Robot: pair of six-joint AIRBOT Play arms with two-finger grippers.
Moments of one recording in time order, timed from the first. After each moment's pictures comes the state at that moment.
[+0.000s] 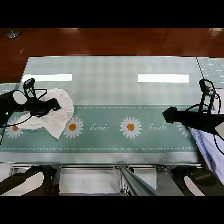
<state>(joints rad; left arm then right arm) 0.10 -1.22 0.74 1.35 -0.84 -1.70 0.17 -0.61 0.62 -1.42 1.01 1.90</state>
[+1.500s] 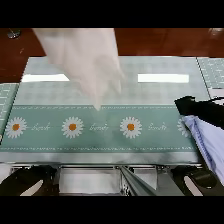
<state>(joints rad) -0.50 -0.90 1.50 0.84 -0.63 -1.35 0.17 -0.50 0.78 -1.50 1.06 1.93</state>
